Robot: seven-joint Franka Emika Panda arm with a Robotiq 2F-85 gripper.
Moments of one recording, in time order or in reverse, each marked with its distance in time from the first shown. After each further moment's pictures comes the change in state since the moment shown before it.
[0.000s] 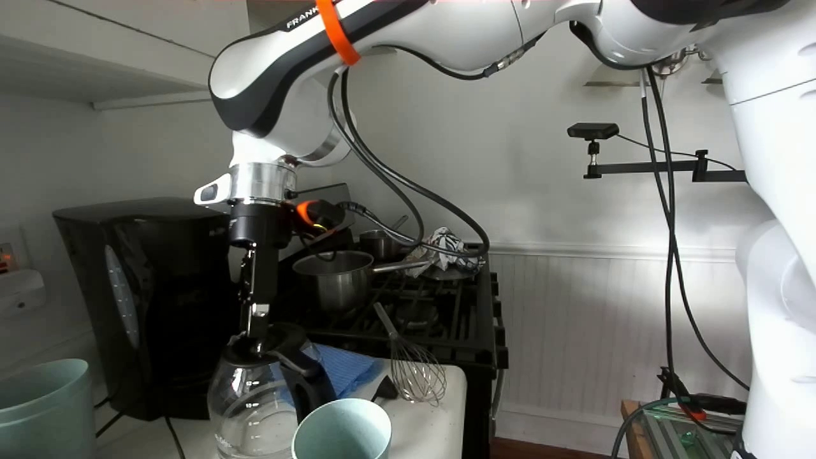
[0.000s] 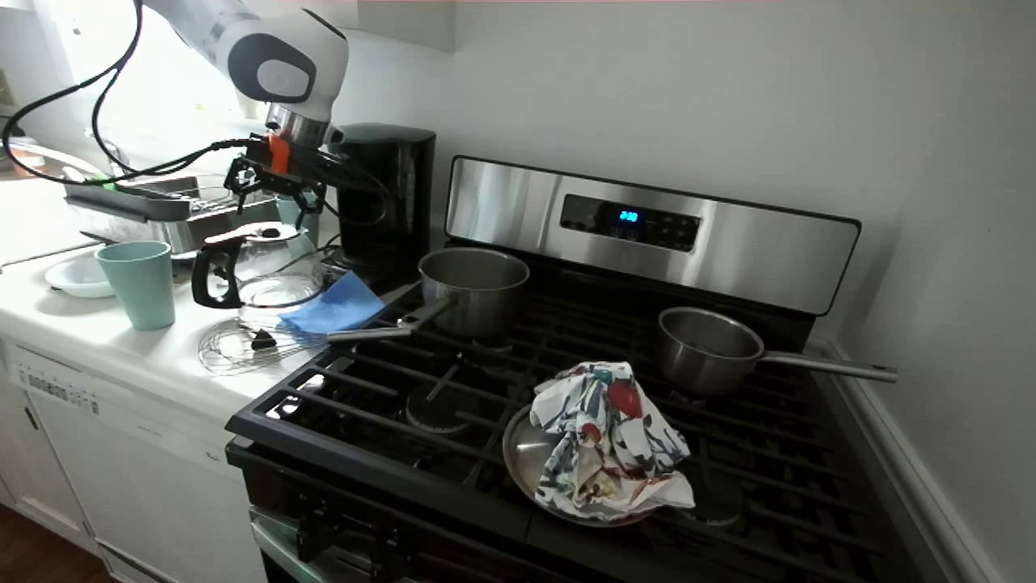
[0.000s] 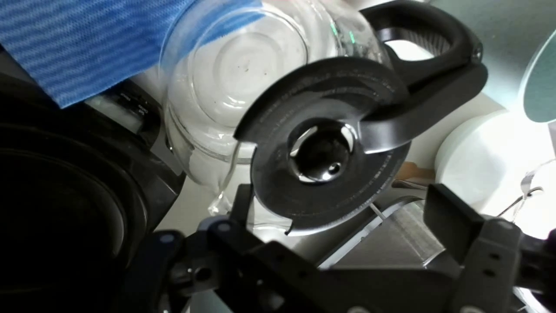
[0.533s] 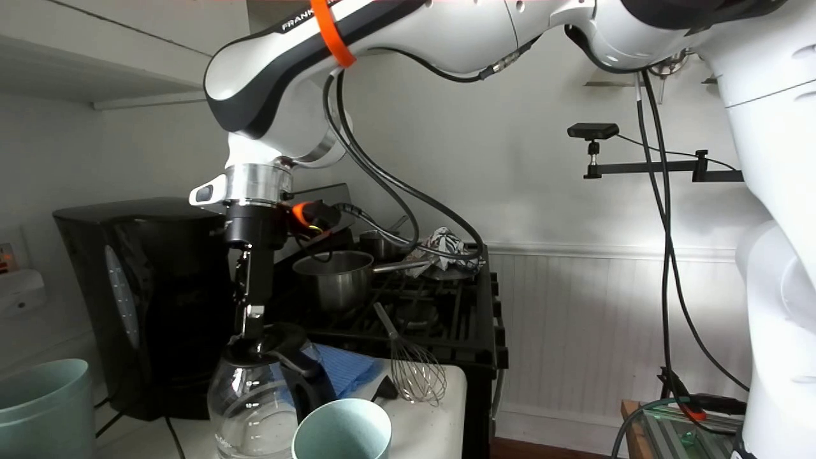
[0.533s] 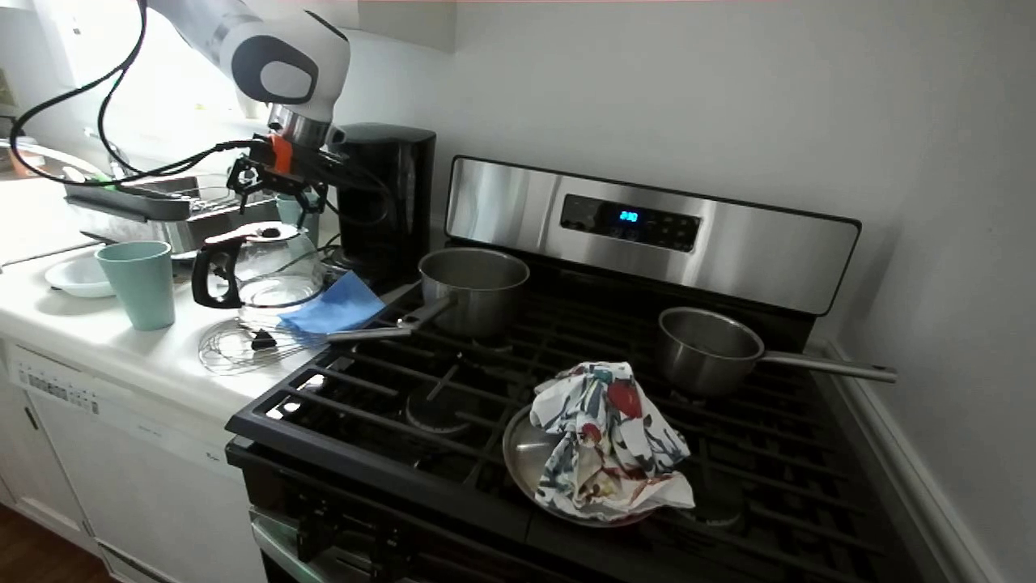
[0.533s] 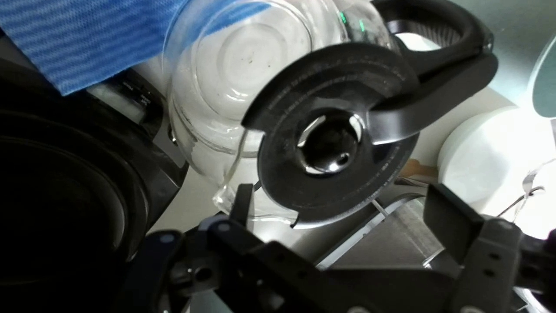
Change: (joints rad) arm 0.000 0.017 0.006 0.020 0.000 0.001 -0.006
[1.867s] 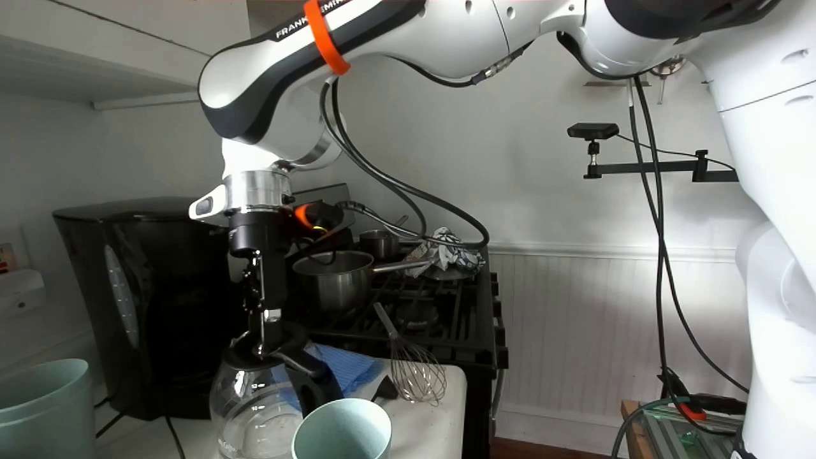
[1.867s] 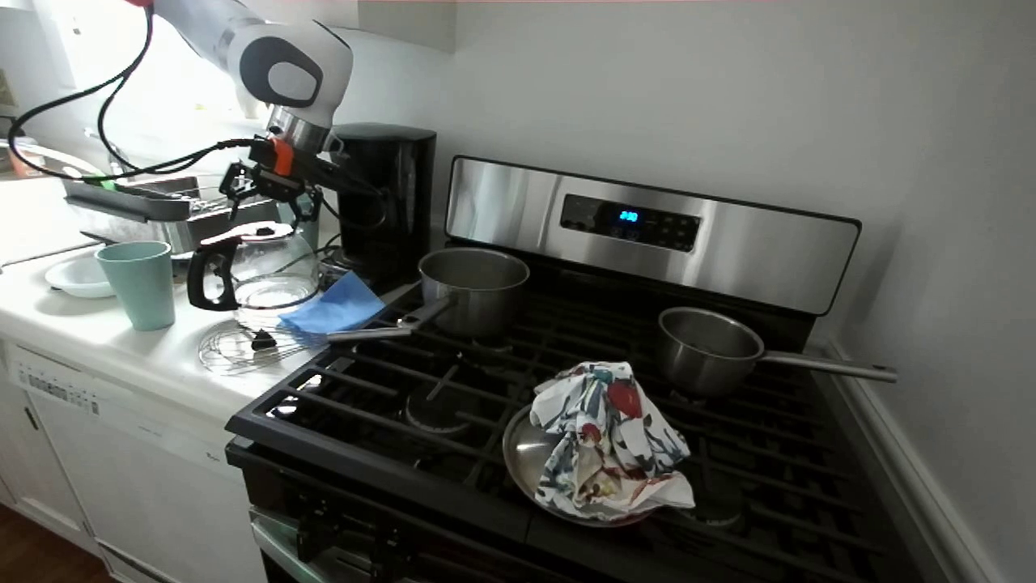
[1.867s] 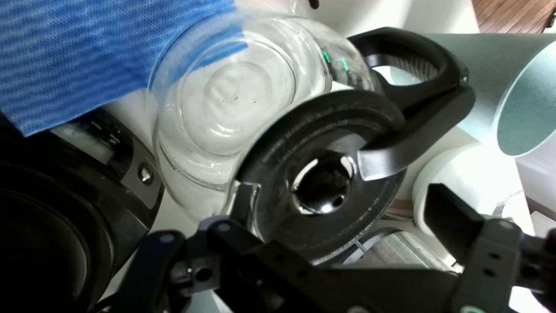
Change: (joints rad) arm -0.001 0.030 0.003 0.042 -0.052 -0.118 0.000
